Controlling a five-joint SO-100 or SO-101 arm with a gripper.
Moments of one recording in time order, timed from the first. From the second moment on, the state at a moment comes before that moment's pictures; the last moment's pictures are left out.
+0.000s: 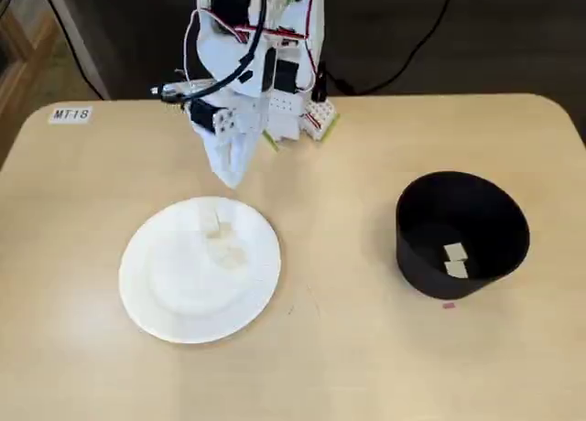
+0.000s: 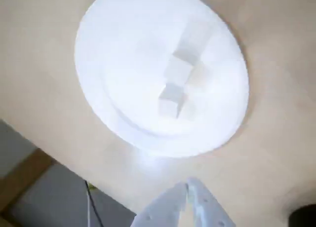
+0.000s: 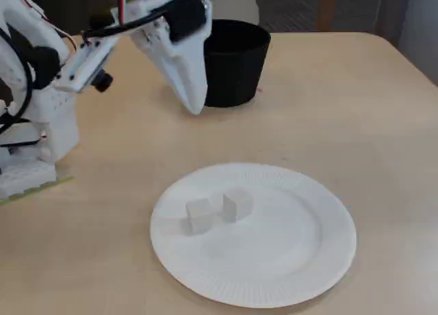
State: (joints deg) arm 24.0 123.0 108.2 80.8 30.3
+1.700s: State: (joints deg) arm 31.9 104.9 121.6 59.9 39.9
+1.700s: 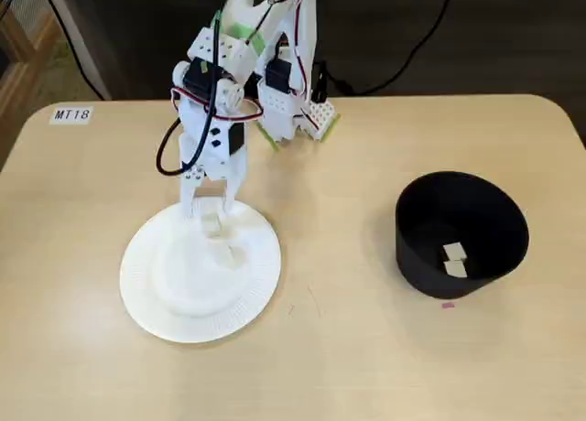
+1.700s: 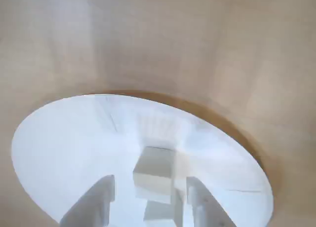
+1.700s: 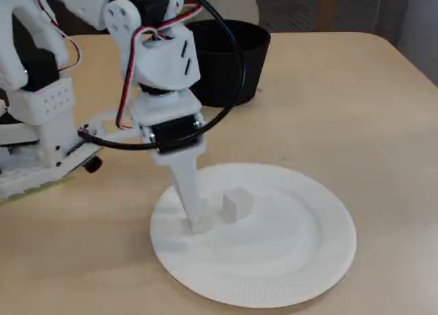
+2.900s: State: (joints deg) arm 30.5 94.4 121.3 44.4 41.2
